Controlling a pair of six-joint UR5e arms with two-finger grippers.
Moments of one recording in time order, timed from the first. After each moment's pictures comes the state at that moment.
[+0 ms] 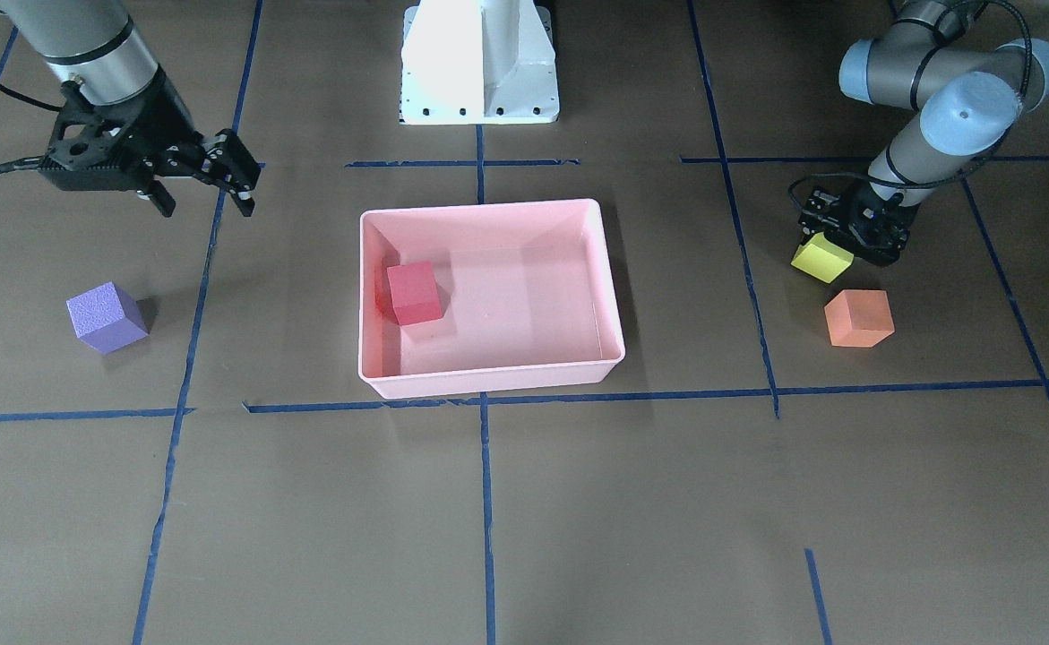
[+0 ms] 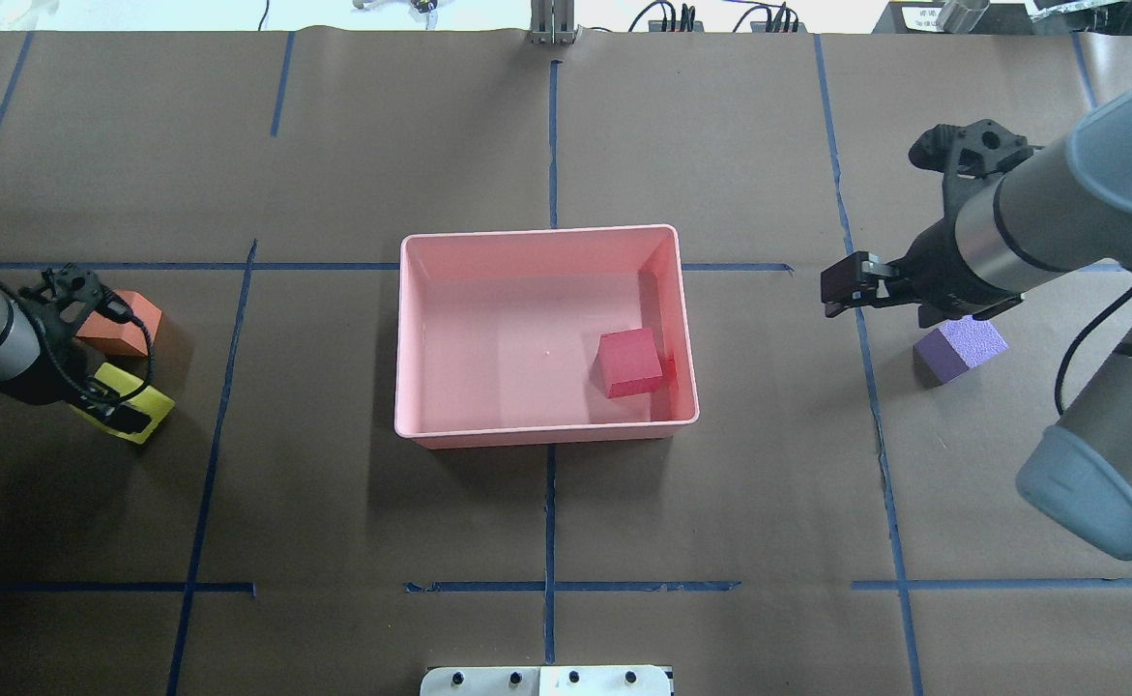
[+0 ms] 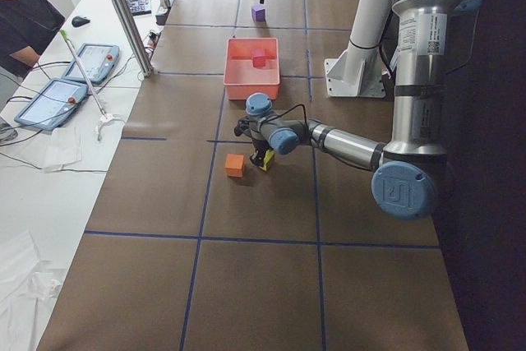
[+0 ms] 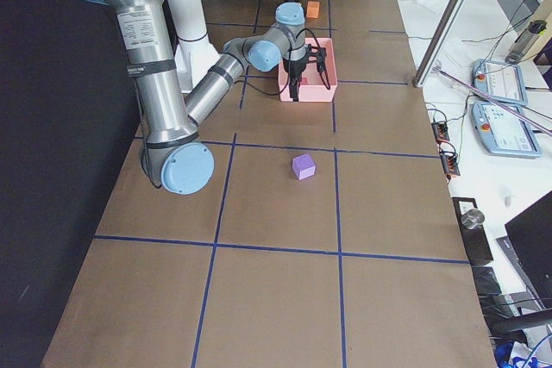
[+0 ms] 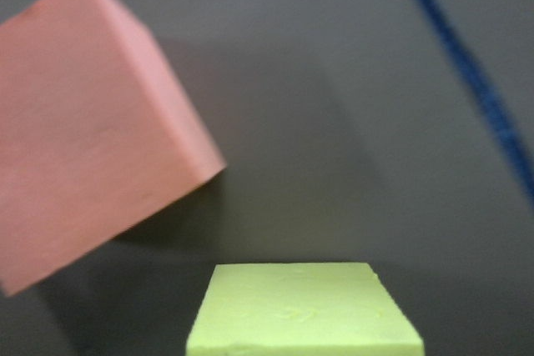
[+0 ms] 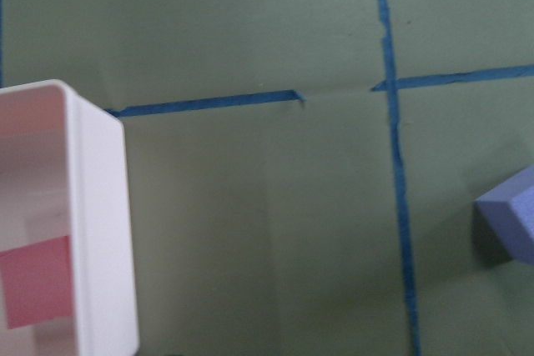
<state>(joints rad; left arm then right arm) -0.80 -1.59 -1.80 -2.00 -2.20 -0.46 0.83 -1.36 2.14 -1.63 2.04 1.07</state>
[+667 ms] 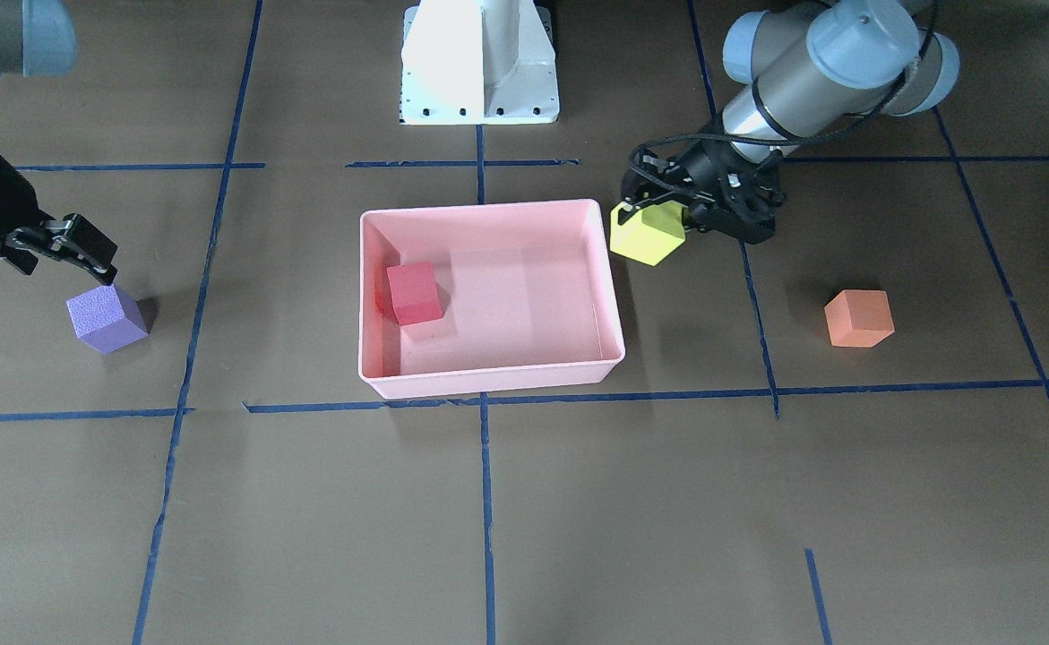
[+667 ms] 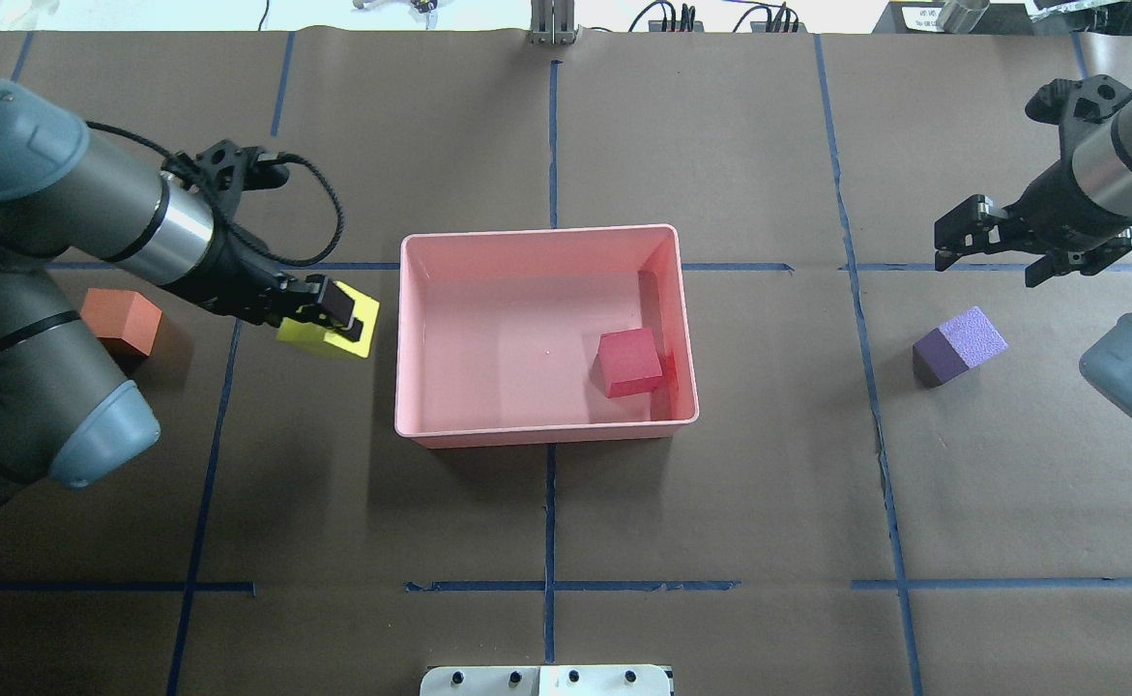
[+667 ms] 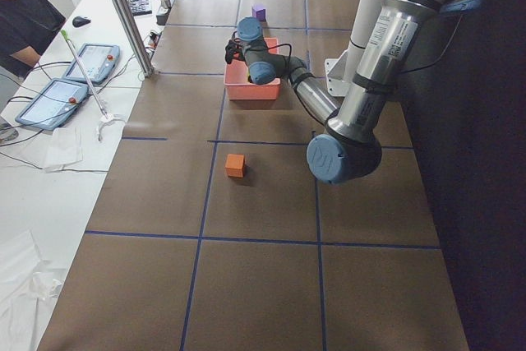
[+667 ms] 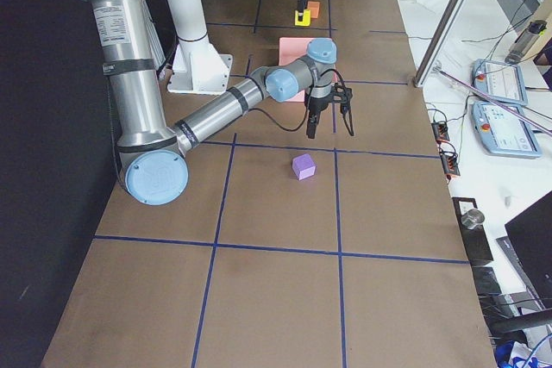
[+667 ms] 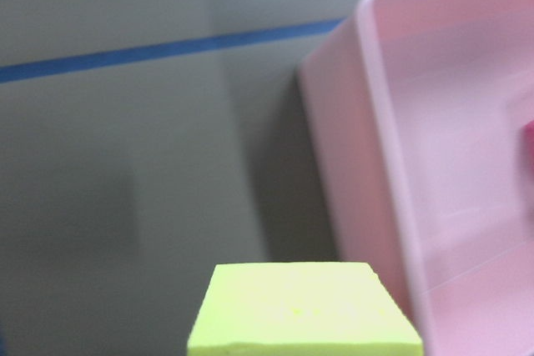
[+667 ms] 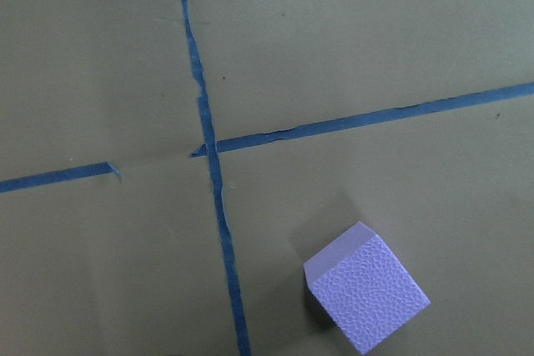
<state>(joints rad) -0.75 -2.02 -1.83 -1.99 -2.28 -1.14 1.05 -1.40 1.94 -1.63 2.21 0.90</state>
